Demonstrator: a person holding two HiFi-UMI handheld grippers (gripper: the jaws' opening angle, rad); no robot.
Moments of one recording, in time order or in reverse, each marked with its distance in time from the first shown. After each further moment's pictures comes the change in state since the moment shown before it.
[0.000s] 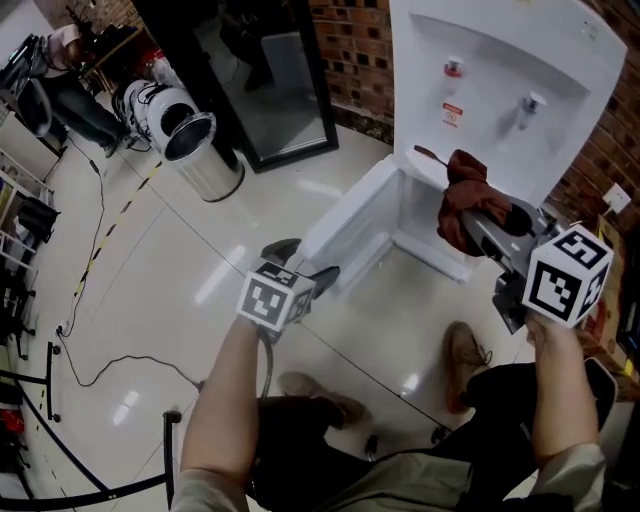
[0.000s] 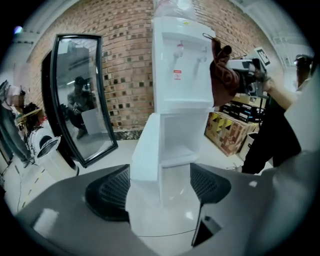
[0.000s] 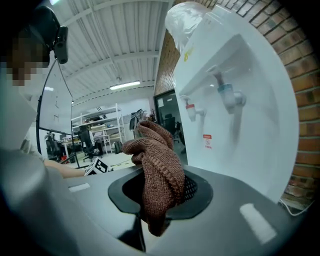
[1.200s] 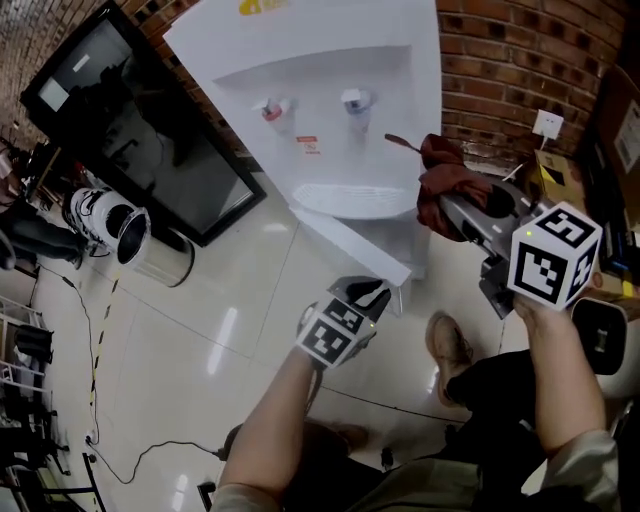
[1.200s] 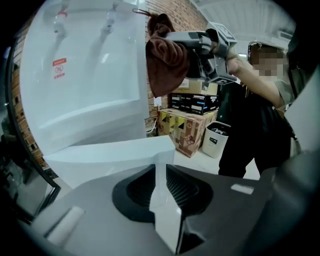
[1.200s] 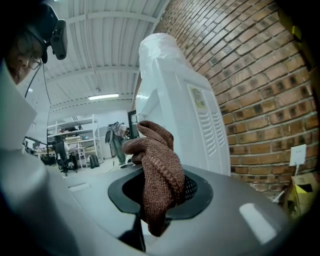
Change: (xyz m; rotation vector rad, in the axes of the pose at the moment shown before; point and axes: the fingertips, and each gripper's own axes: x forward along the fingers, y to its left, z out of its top) left arm 0.104 -0.239 0.085 0.383 -0.029 -0.448; right arm -0.118 -0.107 0.006 0.088 -0.169 -0.263
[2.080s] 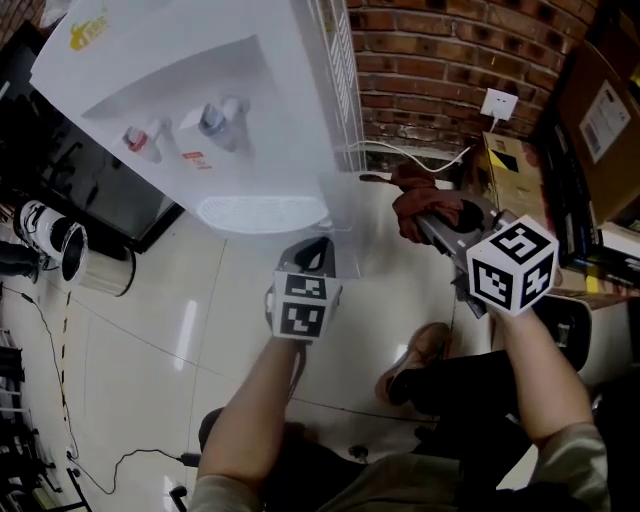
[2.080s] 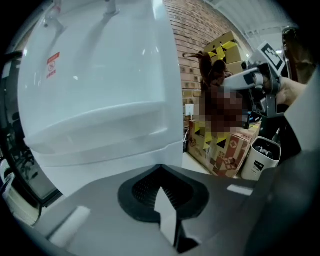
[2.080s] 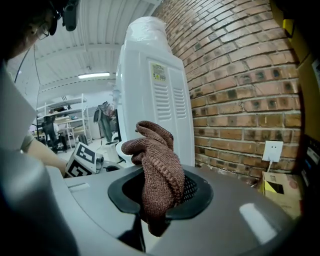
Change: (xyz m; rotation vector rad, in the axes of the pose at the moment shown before) left arm 0.084 0.055 0.067 -0.185 -0.101 0.355; right arm -0.040 -0.129 -0.082 -0.079 0.176 -0.140
